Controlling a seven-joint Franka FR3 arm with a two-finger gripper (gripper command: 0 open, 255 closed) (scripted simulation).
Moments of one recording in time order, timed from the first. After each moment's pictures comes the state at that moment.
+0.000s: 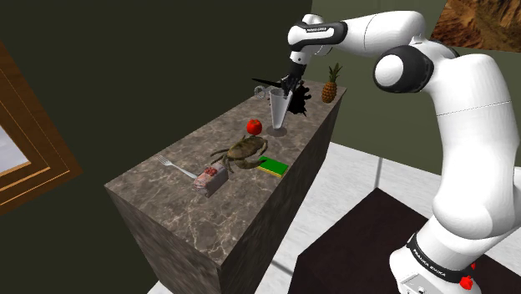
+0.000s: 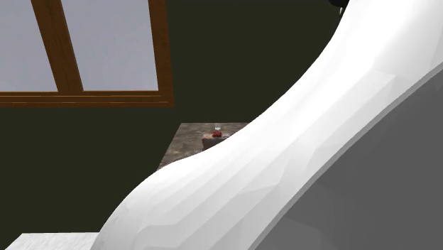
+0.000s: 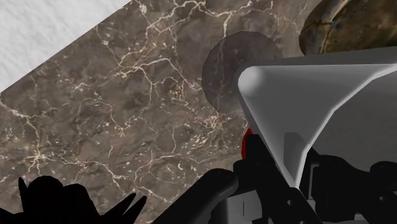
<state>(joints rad) -0.27 0.67 0.04 -1.11 0.17 1.85 -0.17</state>
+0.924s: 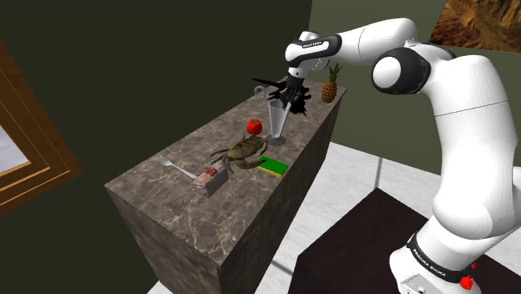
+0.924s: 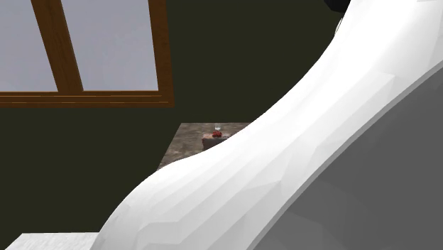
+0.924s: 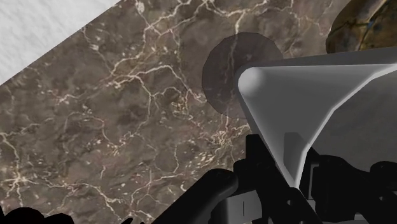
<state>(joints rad) -0.27 0.69 0.04 -1.22 0.18 1.99 -0.19</state>
